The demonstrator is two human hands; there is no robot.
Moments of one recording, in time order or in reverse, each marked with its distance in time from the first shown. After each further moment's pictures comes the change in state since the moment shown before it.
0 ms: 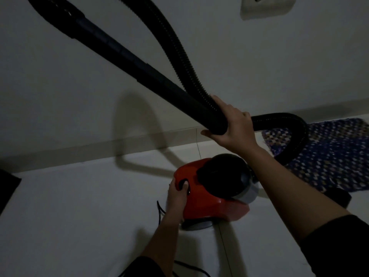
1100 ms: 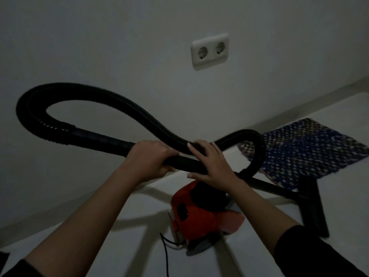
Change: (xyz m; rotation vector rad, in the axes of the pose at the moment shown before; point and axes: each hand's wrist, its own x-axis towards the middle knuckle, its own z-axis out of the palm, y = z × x) left_hand -0.088 0.253 -0.082 1.598 -0.081 1.417; right_hand -0.051 -0.023 -0.009 -0.027 -0.088 -0.034
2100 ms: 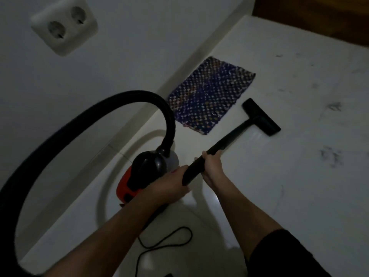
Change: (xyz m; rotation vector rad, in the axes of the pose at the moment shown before) left_hand 0.079 0.189 -0.048 -0.823 -0.971 0.100; right_hand -0.119 0.012 -0.118 1.327 0.881 1.715
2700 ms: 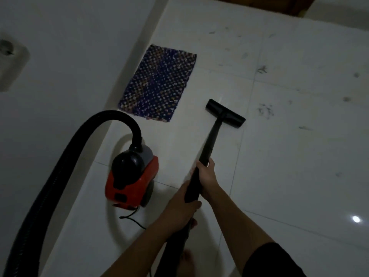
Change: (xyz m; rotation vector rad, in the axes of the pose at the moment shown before) left_hand -0.114 0.064 0.048 -0.642 -0.245 -0.052; right_hand -0.128 0.002 -0.072 0.059 0.234 0.038
